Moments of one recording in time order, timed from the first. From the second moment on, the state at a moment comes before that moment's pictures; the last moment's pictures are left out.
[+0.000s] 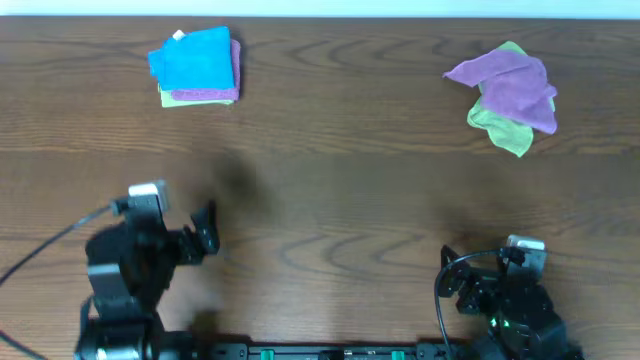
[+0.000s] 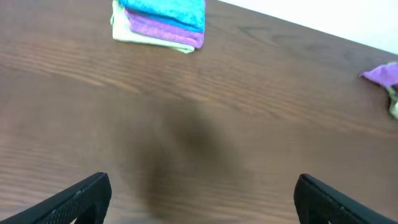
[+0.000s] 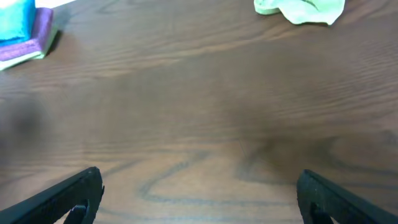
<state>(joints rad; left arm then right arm) 0.07 0.45 0.55 -0.65 0.21 -0.18 0.51 0.18 0.54 -0.99 0.31 0.57</state>
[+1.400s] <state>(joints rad) 0.07 0.01 0.21 -0.83 0.05 0.09 0.51 0.18 0.54 -0.99 0.31 0.57</state>
